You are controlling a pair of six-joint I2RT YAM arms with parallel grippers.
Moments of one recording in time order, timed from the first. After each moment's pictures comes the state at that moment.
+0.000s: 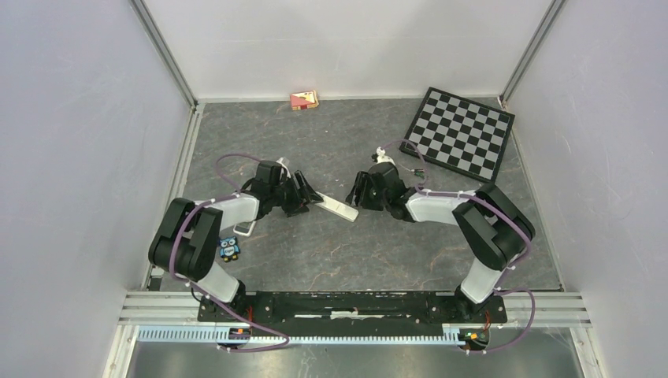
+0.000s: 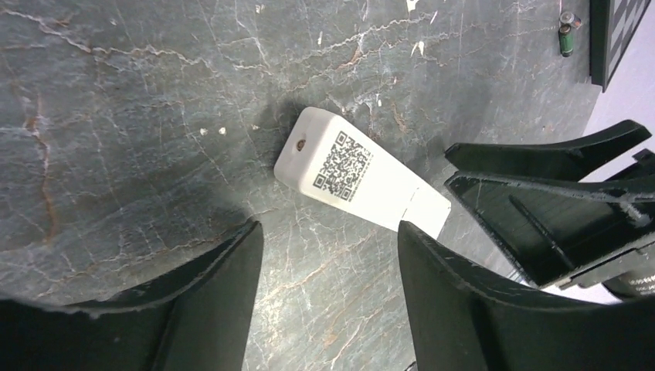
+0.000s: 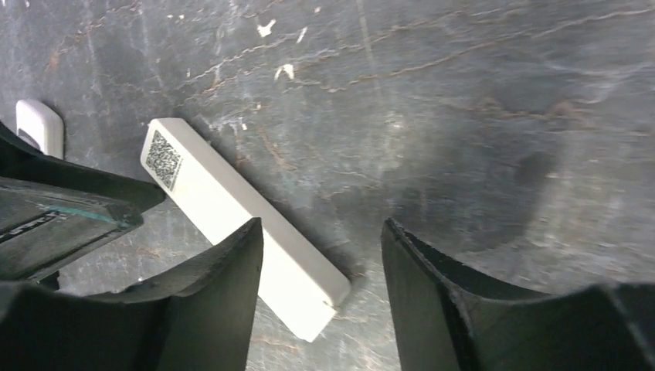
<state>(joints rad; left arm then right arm) -0.32 1.58 0.66 0.11 0.39 -0.78 0.68 1.74 0.83 0.21 0.02 0.75</state>
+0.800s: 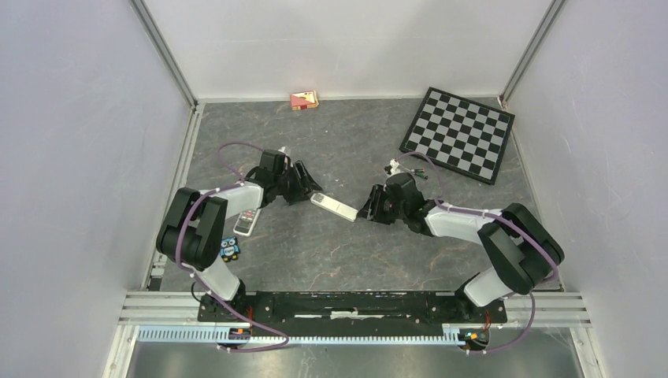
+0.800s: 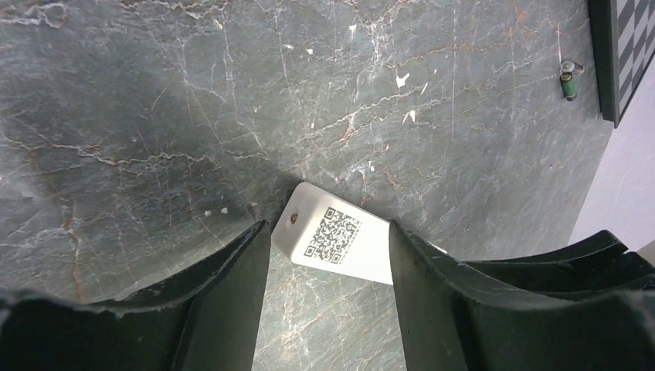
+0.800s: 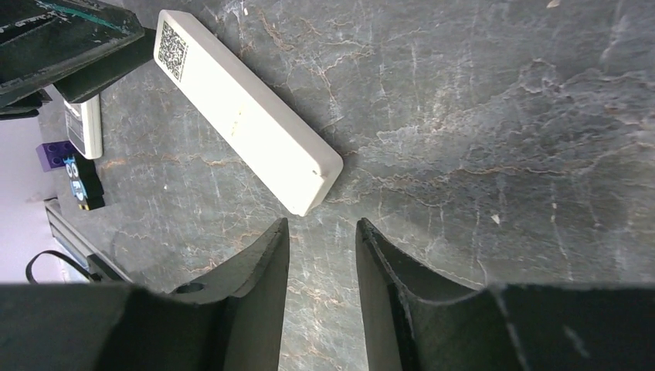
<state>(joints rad) -0.32 1.66 0.80 0.05 0.33 -0.74 0.63 1.51 0.64 0.15 -0.15 0.79</state>
